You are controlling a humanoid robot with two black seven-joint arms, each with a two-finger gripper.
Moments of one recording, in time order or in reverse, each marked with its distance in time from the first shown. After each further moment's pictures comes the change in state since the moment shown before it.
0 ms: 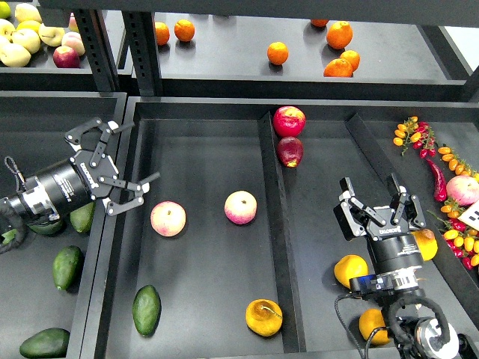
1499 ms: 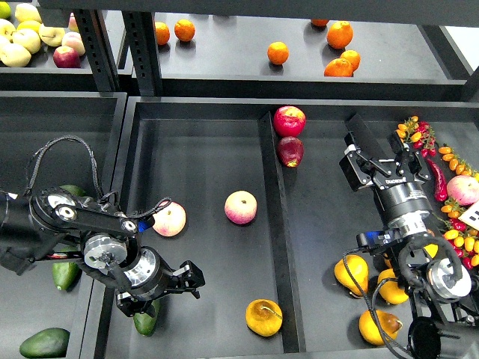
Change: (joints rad) left arm -0.622 -0.401 1.030 0.019 -0.278 0.418 0.000; right arm 0.212 0.000 0.097 -0.003 -0.005 -0.284 0.009
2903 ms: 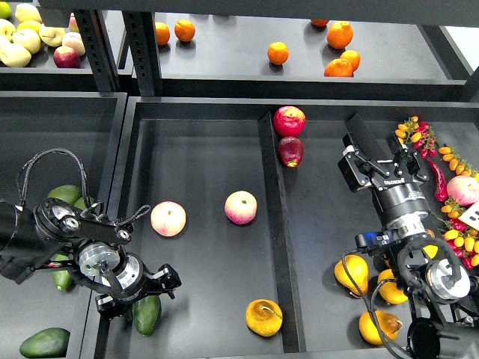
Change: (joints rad) left arm 0.090 -0.049 0.093 0.168 -0.035 -0.012 0.000; right arm -0.004 0.000 -0.005 0.000 0.002 0.003 -0.003
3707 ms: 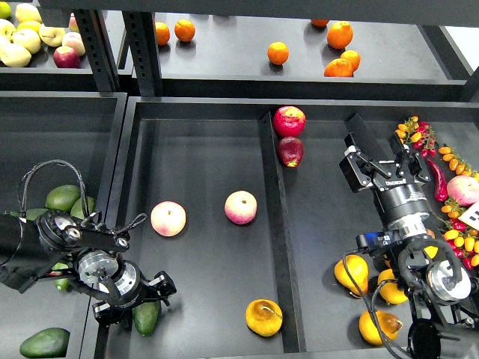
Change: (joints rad) left arm 0.043 -0.016 -0.001 0.083 0.008 -0.037 0.000; right arm -0.005 0.000 0.002 0.000 0.002 0.012 0.000
